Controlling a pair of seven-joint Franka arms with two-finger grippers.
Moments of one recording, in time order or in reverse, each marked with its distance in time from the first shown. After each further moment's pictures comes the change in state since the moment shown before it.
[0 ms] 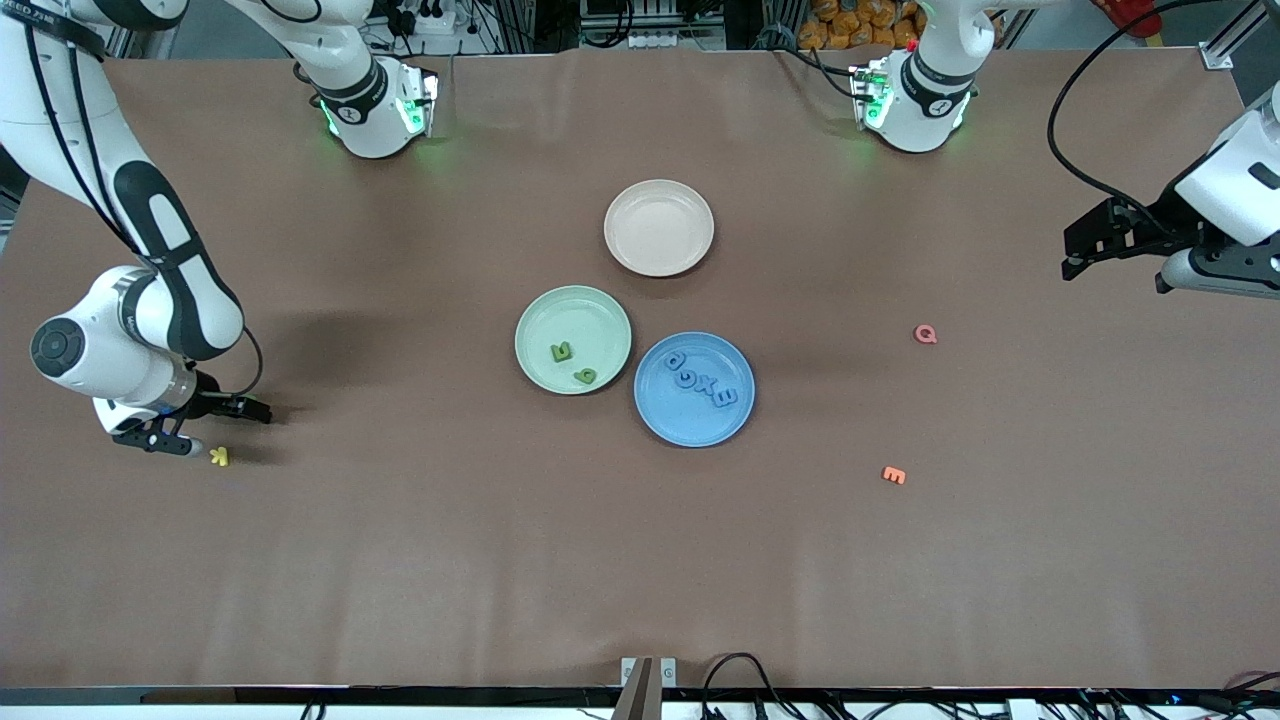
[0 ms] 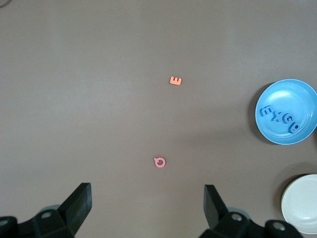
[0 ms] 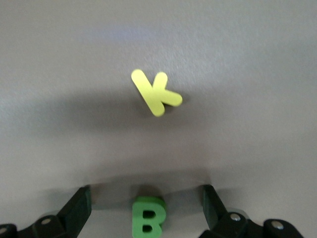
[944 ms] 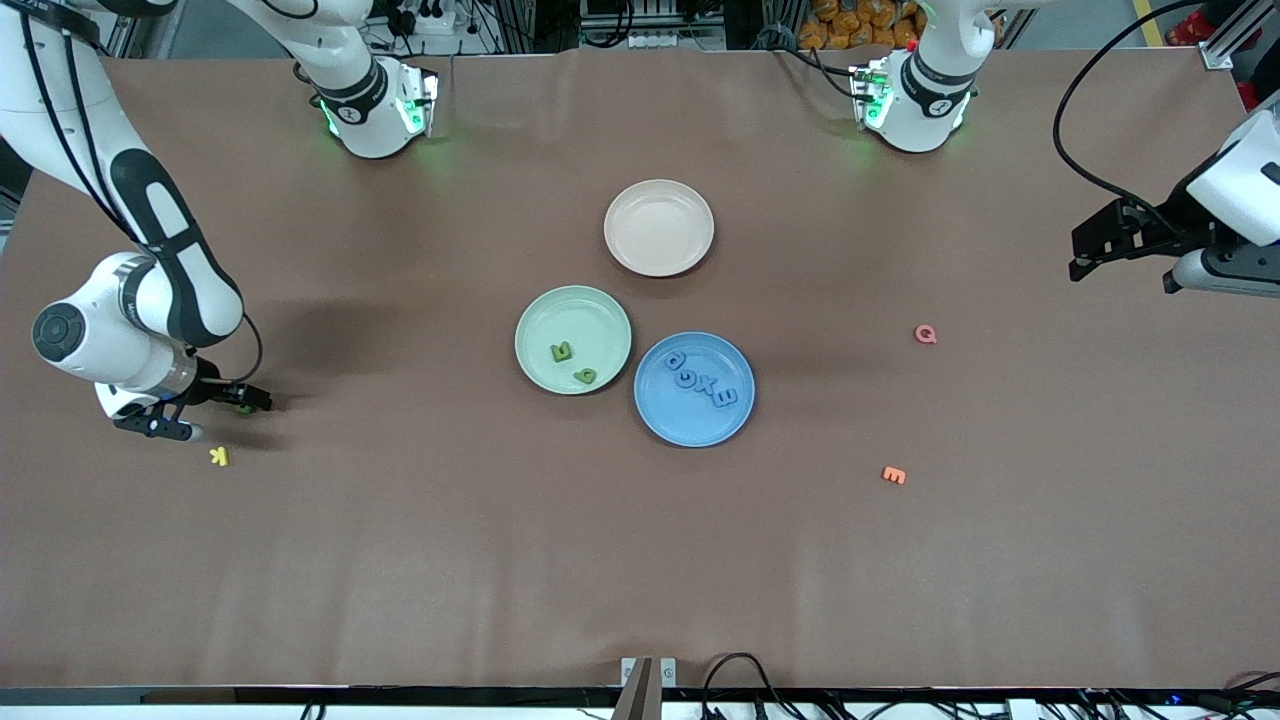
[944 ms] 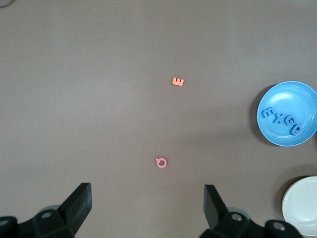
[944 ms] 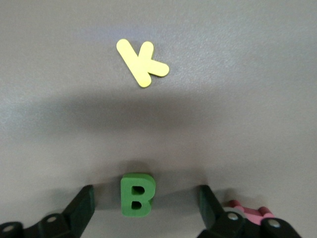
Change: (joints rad) left arm 0.009 0.001 0.002 0.004 0.000 -0.001 0.000; right arm -0.016 -0.034 0.001 -0.064 0.000 0.023 -0.006
